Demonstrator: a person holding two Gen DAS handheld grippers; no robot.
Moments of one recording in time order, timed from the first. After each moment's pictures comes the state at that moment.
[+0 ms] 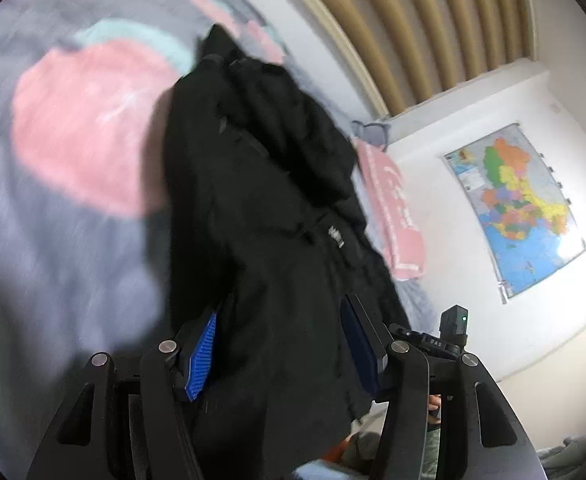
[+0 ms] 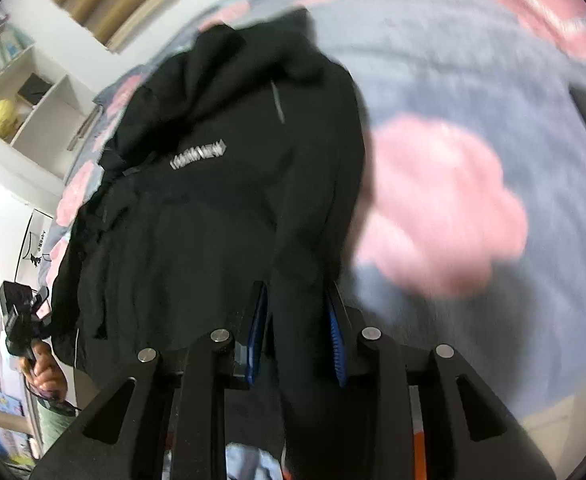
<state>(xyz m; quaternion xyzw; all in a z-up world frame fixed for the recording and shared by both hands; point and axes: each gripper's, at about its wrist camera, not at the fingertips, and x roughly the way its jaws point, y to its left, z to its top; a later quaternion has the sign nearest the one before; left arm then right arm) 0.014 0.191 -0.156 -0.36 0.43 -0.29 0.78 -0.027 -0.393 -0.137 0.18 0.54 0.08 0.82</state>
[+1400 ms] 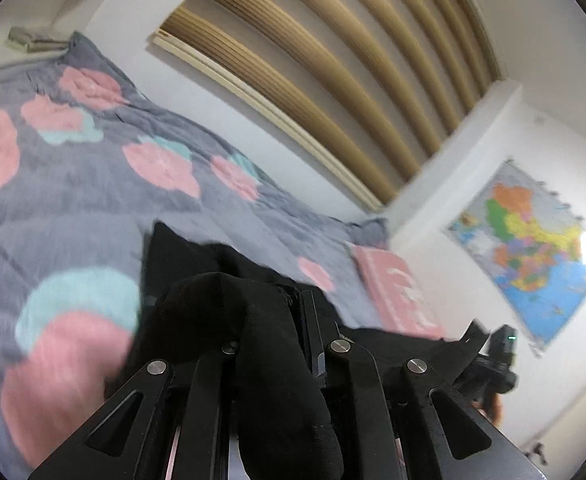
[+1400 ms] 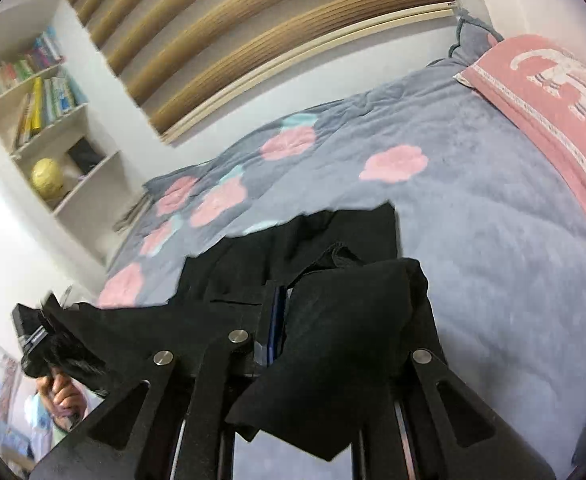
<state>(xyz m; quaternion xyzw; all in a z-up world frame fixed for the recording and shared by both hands) 0.187 0.184 -0.002 -0.30 0.27 -0.22 0.89 0.177 -0.380 0.025 0.17 0.37 0.11 0.91</state>
